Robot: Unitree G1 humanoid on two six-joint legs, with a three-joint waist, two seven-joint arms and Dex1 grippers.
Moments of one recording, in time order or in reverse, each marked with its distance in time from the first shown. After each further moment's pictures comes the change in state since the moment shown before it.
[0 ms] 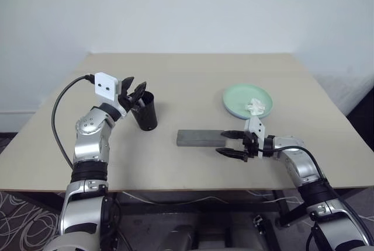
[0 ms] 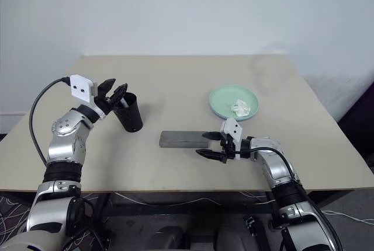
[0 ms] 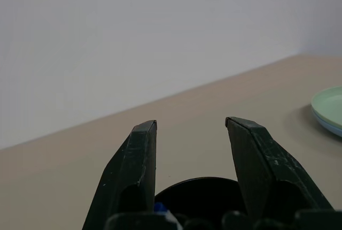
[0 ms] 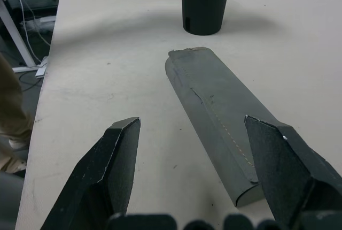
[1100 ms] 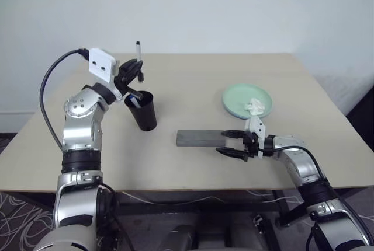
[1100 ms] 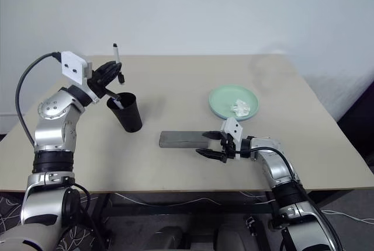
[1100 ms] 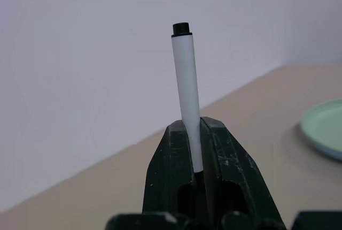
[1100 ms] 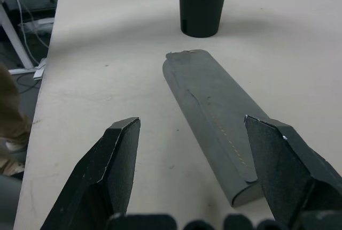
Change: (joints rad) left arm -0.055 0.052 0.001 -0.144 0.043 0.103 -0.032; right arm -0.001 0.000 0.001 0.005 0.000 -0.008 0.000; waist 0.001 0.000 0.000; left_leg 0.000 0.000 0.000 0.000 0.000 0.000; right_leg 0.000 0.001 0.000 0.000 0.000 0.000
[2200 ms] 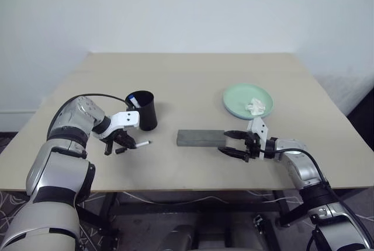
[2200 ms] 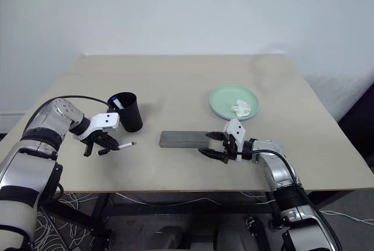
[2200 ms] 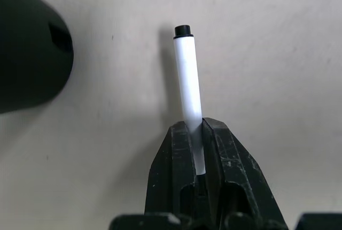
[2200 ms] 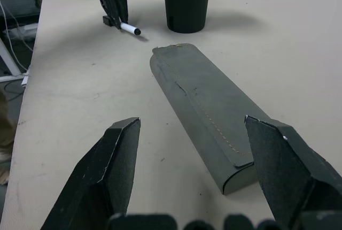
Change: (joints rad) left arm -0.342 0.209 -0.553 0.850 0.515 -0.253 -0.853; right arm 0.031 0.003 -0.022 -0.001 0.006 -0.005 -0.044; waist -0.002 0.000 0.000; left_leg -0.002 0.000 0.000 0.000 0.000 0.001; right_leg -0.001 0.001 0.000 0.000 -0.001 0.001
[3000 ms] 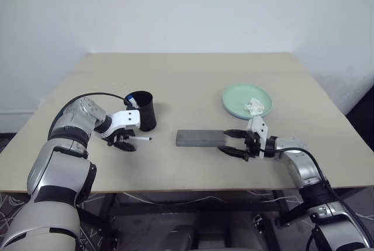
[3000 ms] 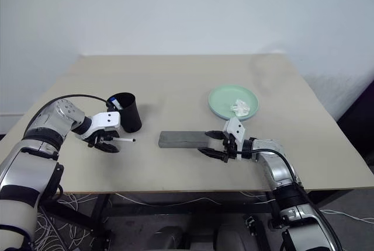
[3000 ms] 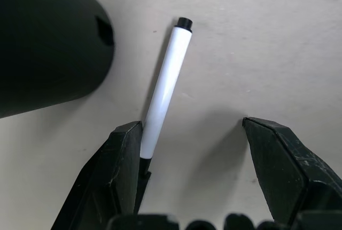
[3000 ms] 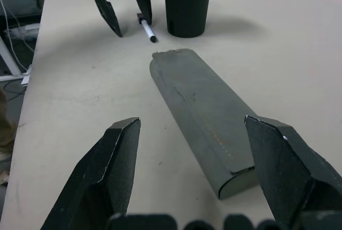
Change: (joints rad) left arm -0.015 -0.004 -0.054 0.029 0.034 0.008 0.124; right arm 0.000 0.000 -0.001 0.000 0.000 -0.004 0.005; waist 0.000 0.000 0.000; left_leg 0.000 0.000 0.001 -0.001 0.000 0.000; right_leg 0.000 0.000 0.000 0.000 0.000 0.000
